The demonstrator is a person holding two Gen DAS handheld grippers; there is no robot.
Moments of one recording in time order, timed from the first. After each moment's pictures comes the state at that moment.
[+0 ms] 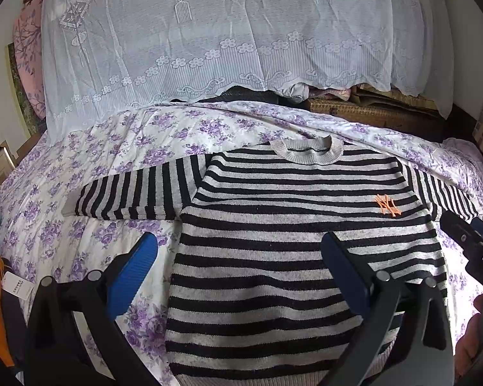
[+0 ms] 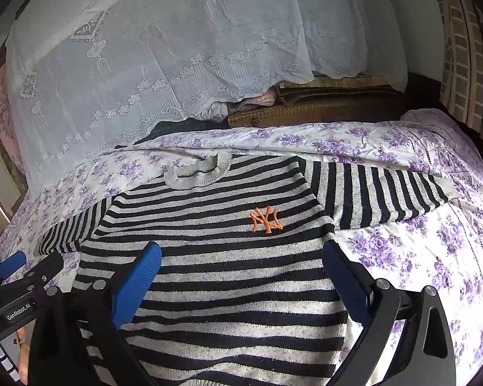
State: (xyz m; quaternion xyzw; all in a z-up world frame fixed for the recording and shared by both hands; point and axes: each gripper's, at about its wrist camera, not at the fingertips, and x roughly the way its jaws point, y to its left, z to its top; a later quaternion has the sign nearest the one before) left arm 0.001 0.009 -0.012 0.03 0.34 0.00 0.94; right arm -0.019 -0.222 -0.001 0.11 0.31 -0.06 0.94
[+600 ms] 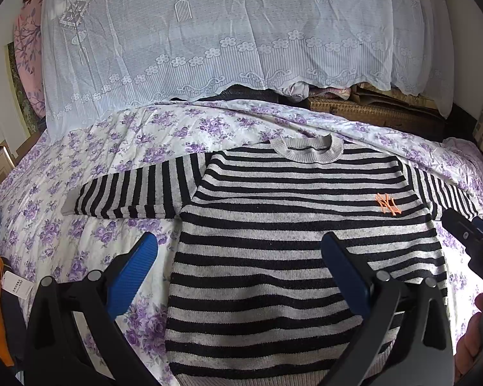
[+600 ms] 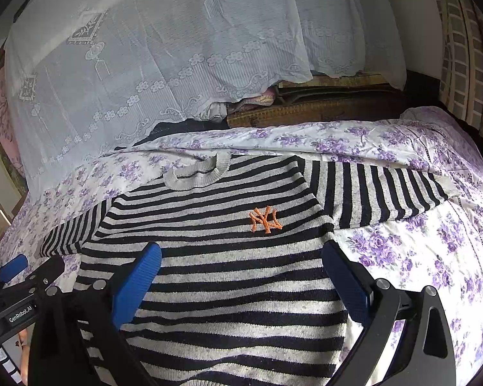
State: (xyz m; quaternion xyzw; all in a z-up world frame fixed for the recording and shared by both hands) left arm 0.001 0.010 -0.012 0.03 0.34 0.00 0.94; right arm -0.019 -0.224 -0.002 0.11 0.31 -0.06 0.94
